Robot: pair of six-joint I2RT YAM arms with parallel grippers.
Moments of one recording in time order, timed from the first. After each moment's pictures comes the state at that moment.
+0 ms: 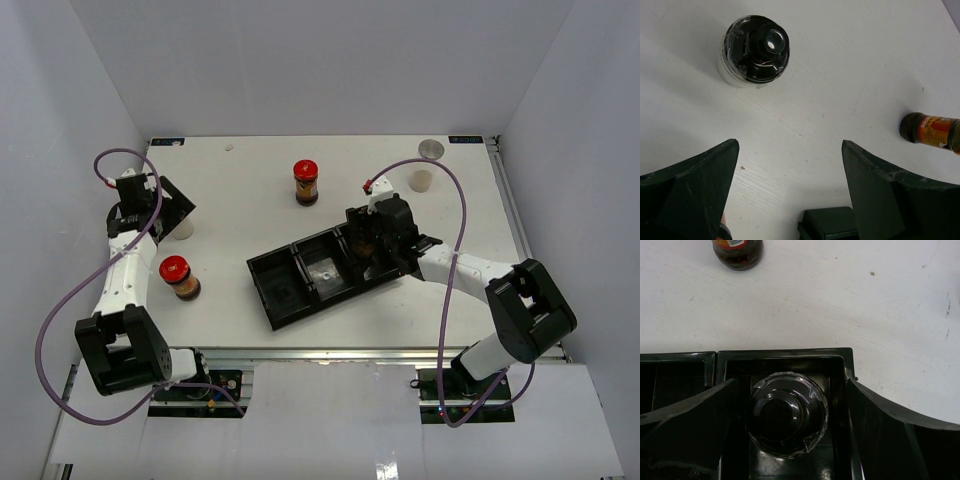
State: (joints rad) left arm 0.24 1.31 1.04 -0.43 0.05 -0.54; right arm 0.62 1.51 0.80 0.25 0.16 0.09
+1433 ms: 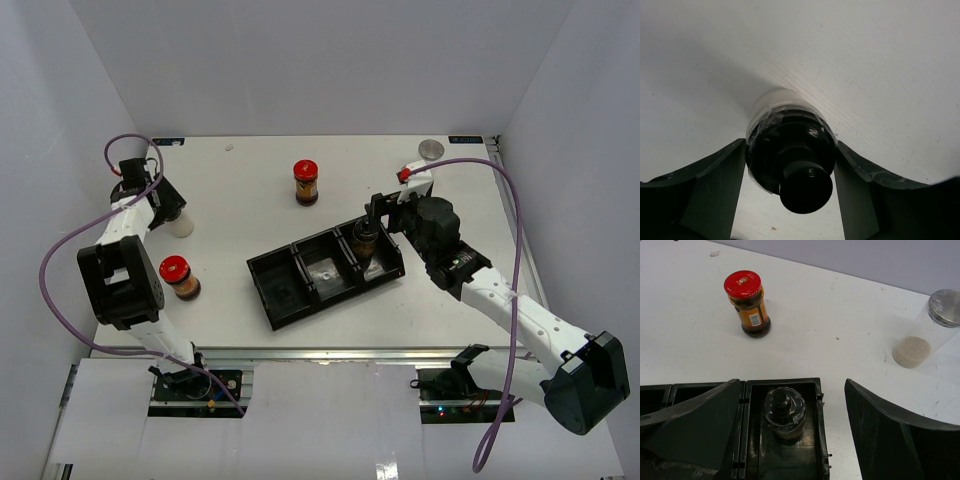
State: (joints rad) left arm 0.29 1.73 1.27 -0.39 -0.01 -0.40; right arm 0.62 1.09 0.80 0.13 0.20 0.05
